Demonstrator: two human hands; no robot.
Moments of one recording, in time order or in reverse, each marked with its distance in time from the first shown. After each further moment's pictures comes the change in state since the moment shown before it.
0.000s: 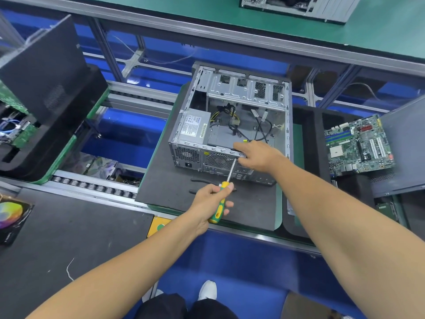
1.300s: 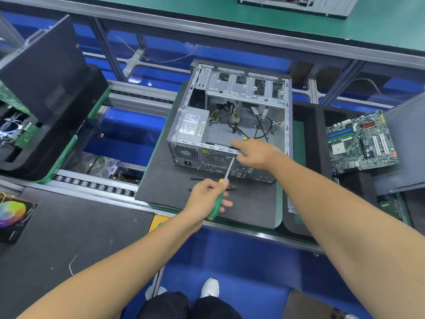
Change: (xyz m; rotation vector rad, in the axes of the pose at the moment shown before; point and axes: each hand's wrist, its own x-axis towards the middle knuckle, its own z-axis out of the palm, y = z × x) left_hand -0.003 0.006 -0.002 0.147 -0.022 0.145; right_hand 0.008 0.006 0.008 0.018 -0.022 -0.045
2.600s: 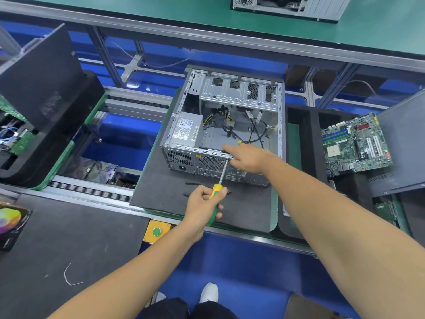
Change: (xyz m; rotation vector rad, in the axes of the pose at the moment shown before) left_hand 0.001 -0.016 0.015 -0.073 0.125 0.004; right_hand -0.005 -0.008 -0.014 0.064 -0.098 -0.007
